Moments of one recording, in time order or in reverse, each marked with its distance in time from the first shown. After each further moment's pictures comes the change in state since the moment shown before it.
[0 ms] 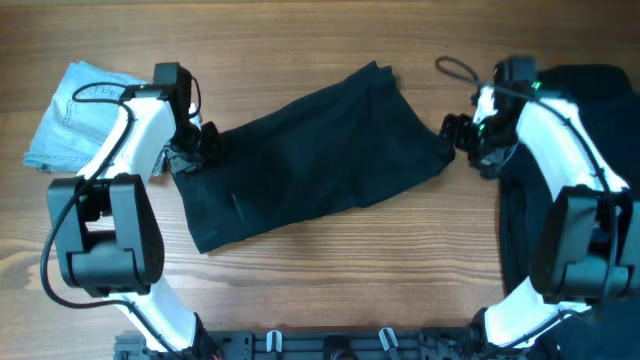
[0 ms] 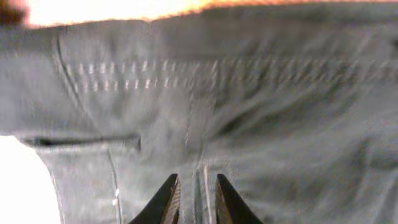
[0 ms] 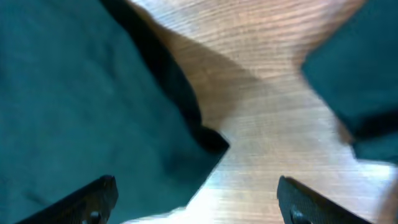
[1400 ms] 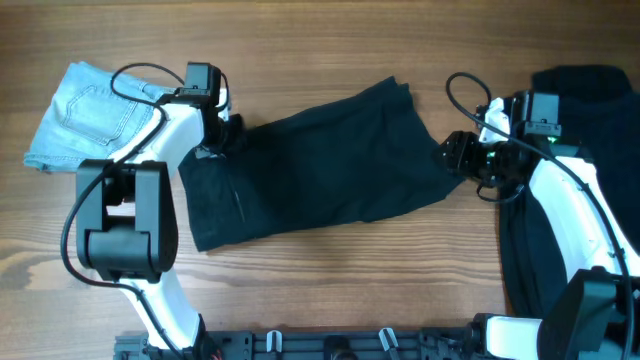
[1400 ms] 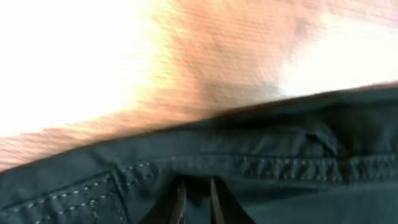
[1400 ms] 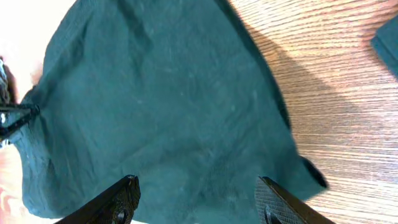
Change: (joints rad) left arm -0.095 0.074 -0.061 0.354 -0.029 0.093; right arm -0.035 -0.328 -0.281 0.198 -0.206 0.017
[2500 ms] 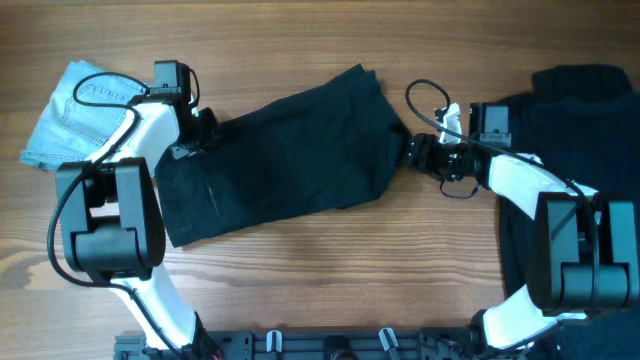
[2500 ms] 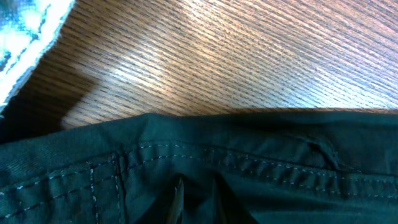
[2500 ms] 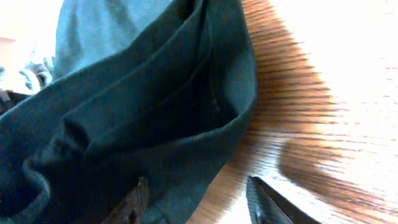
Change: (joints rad) left arm 0.109 0.006 0.008 0.007 -0.034 -0.102; right arm 0.094 0.275 -0.146 0.557 -0.262 0.087
